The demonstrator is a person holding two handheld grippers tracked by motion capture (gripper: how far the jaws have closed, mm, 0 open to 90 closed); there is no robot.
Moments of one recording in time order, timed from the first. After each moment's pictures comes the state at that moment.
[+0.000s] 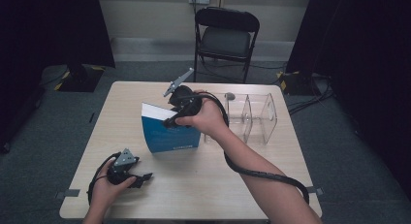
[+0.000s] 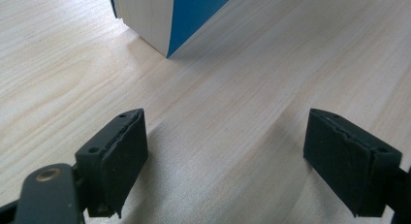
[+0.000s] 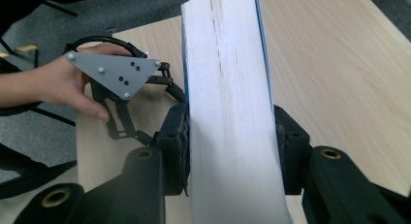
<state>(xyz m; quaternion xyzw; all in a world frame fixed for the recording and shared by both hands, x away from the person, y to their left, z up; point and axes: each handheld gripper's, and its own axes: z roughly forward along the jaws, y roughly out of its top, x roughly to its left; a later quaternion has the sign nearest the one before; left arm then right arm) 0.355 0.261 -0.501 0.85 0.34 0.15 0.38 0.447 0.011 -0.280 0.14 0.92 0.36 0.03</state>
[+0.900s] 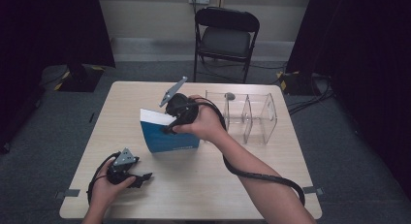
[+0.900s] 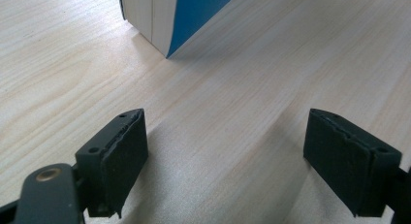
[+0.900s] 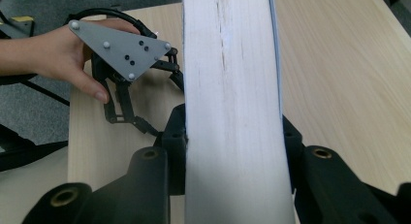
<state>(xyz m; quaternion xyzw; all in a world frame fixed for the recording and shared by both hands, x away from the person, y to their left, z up) 0.356 0.262 -0.501 0.85 0.34 0.15 0.38 0.438 0.019 -0.292 0.10 0.93 0.34 0.04</state>
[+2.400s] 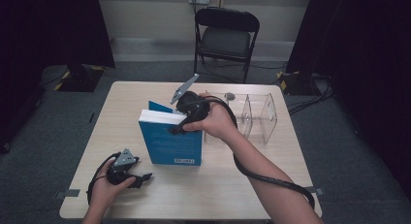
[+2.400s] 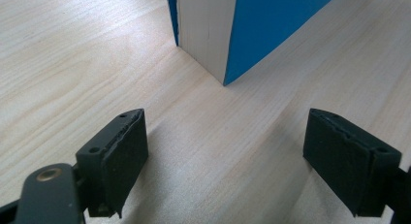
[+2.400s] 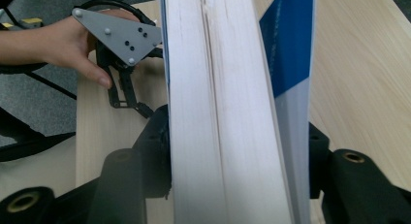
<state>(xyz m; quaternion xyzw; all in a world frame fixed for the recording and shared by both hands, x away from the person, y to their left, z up) 0.355 0.262 -0.501 0.85 0.34 0.15 0.38 0.443 -0.007 -0.289 0.11 0.93 0.34 0.03</state>
